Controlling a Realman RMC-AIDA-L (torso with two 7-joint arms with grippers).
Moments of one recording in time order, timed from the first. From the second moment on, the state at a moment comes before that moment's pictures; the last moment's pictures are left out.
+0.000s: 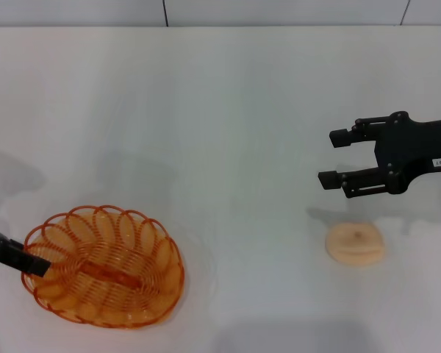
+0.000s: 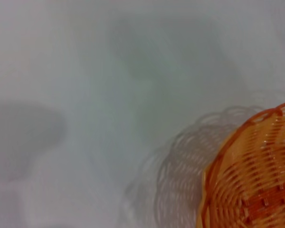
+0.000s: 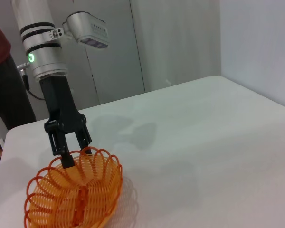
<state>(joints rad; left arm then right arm) -0.54 -1.96 0.80 1.02 2.66 1.84 -2.16 0.41 2.01 -1.17 -1.18 -1.84 -1.52 1.73</state>
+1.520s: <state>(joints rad) -0.62 -1.98 0.84 0.97 2.73 1.77 -2.20 0.41 2.01 -1.17 -1.18 -1.84 -1.52 1.73</state>
